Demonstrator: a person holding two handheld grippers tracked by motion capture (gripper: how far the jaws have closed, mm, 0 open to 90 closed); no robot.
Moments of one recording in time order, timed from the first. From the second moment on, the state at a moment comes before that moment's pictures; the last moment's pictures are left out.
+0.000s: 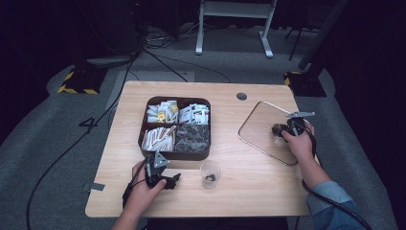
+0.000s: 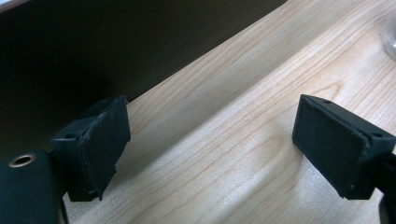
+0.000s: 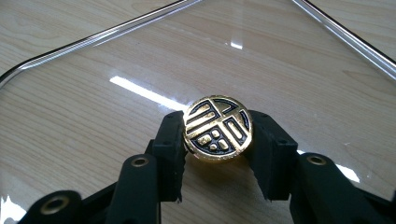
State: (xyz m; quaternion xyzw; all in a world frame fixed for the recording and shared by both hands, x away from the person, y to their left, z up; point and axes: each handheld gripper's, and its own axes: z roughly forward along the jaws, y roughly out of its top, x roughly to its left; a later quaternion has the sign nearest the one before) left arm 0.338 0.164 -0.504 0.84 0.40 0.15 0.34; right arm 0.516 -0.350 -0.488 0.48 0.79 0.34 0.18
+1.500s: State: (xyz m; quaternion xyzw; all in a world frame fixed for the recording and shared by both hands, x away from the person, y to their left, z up) left arm 0.338 0.164 -0.504 0.84 0.40 0.15 0.34; right arm 0.498 -0.311 -0.397 0.40 0.79 0.42 0.20
